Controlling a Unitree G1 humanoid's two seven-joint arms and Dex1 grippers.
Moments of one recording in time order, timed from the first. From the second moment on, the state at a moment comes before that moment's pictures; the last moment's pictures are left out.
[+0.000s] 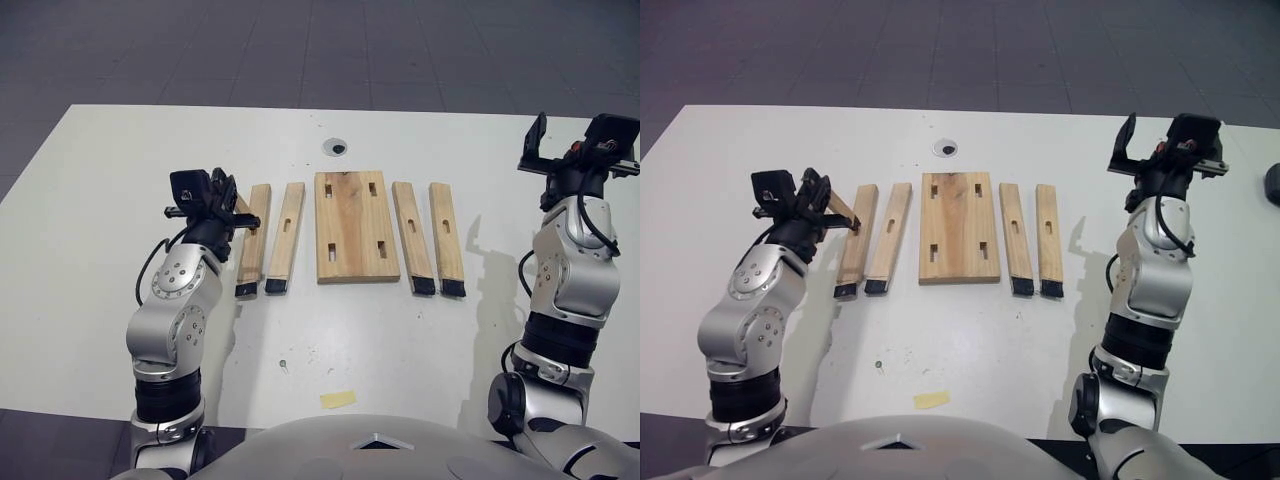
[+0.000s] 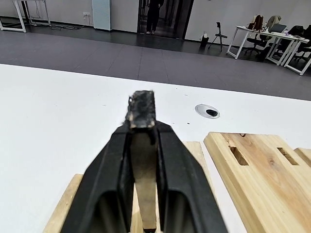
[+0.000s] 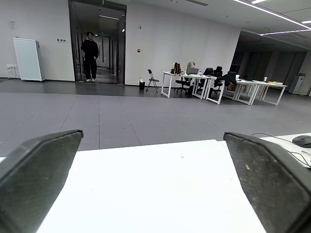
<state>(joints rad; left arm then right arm) -0.08 0.17 0.07 -0.49 -0.34 0.66 0.10 -0.34 -0.27 -0.36 -0.20 0.07 0.47 -0.08</state>
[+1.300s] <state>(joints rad) -0.09 0.15 0.01 -0.18 -0.16 0.31 -0.04 -0.62 -0.23 -0.20 -0.10 0.08 0.49 -0.03</state>
